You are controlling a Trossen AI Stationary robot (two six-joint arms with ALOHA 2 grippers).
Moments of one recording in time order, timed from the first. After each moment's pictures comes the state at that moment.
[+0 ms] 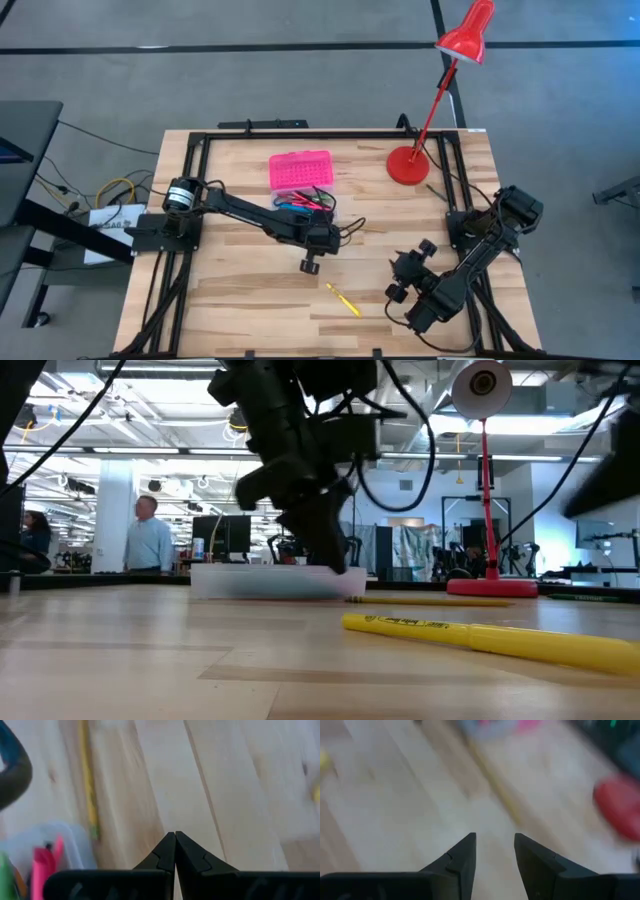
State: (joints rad) left arm -0.16 2.00 1.38 -0.47 -0.13 0.18; right arm 0.87 1.76 1.05 -1.13 0.83 1.46
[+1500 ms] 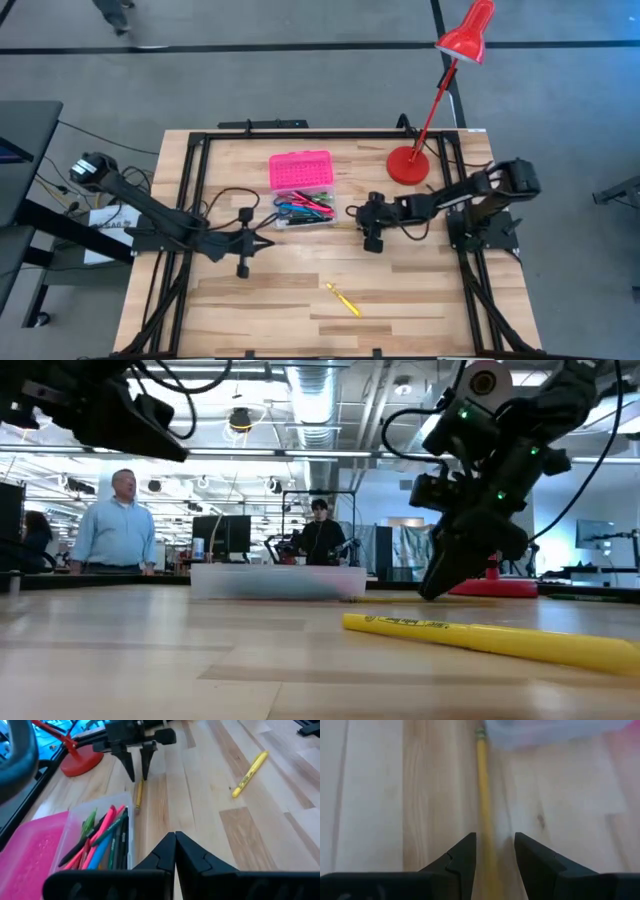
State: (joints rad) left arm -0.50 1.02 0.44 0.07 -0.54 -0.01; right arm 0.01 1.60 0.61 0.01 0.10 0.03
